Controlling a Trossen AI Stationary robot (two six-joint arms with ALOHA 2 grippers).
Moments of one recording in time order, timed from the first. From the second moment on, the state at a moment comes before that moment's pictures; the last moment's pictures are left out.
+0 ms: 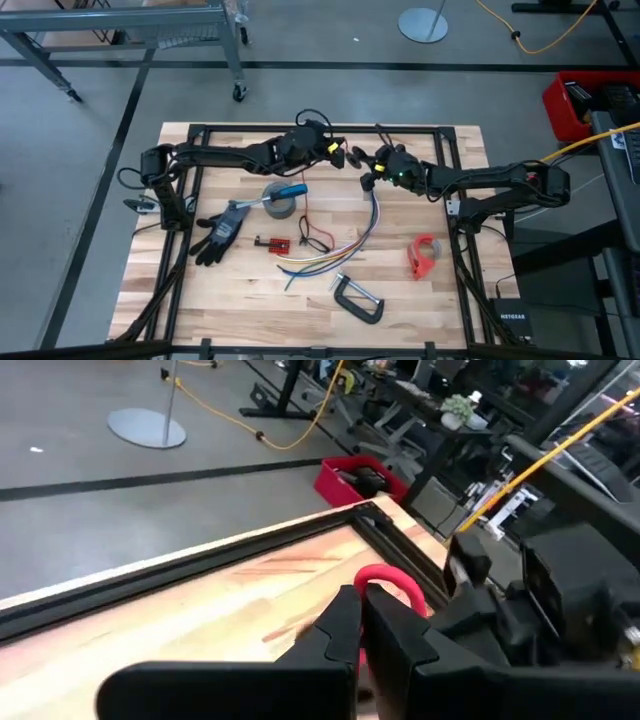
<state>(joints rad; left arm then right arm) 0.24 1.77 1.31 0.16 -0.36 -0.57 -0.29 1.25 0.54 0.24 0.42 0.28</state>
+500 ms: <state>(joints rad) 0.19 1.77 1.31 0.17 -0.36 -0.63 -0.29 1.27 0.63 0.24 0.43 0.32</state>
